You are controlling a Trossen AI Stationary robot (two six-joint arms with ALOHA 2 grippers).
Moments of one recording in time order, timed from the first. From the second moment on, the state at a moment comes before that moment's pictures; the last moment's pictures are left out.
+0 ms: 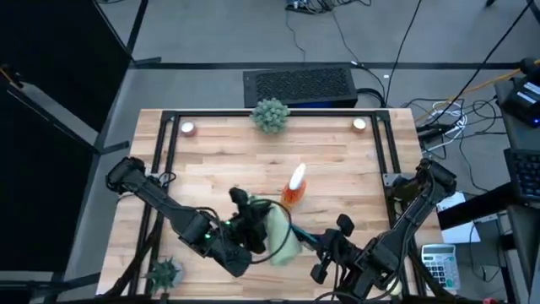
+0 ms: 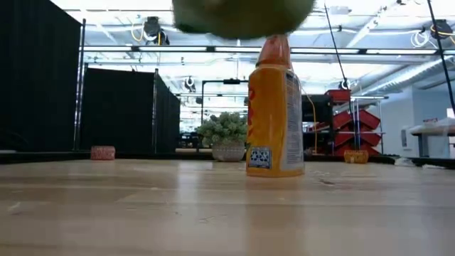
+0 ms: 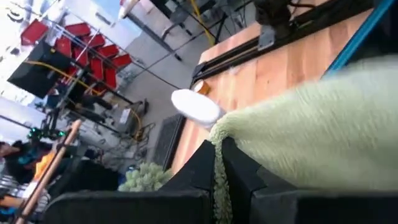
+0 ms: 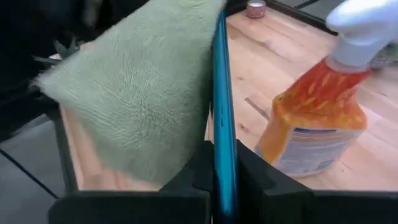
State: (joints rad) left arm -0.61 1.76 1.71 -0.77 -1.10 -0.04; right arm 0.83 1.78 1.62 -1.05 1.00 1.30
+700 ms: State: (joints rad) left arm -0.58 1.80 1.71 -0.52 -1.00 0.08; right arm 0.80 1.74 1.62 -0.87 1.07 1.12
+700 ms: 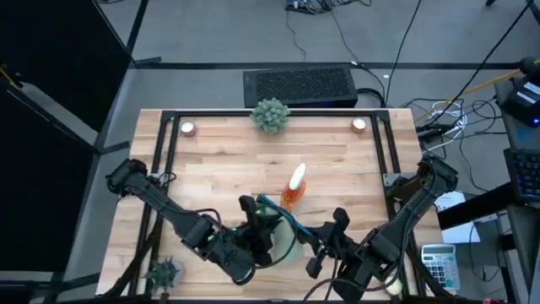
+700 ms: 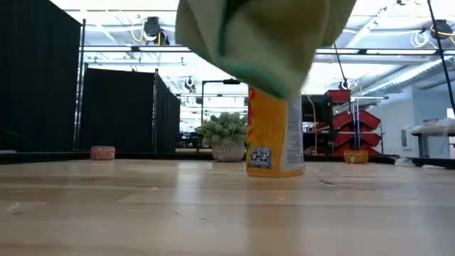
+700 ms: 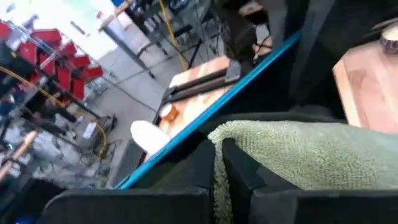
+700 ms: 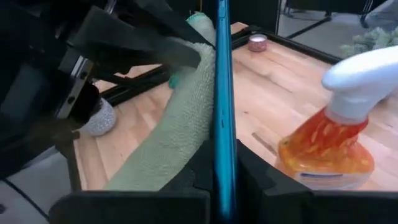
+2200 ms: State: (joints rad) left arm -0.58 1.71 1.71 -1.27 -1.19 -0.46; right arm 0.85 1.74 1.62 -0.93 0.98 1.15
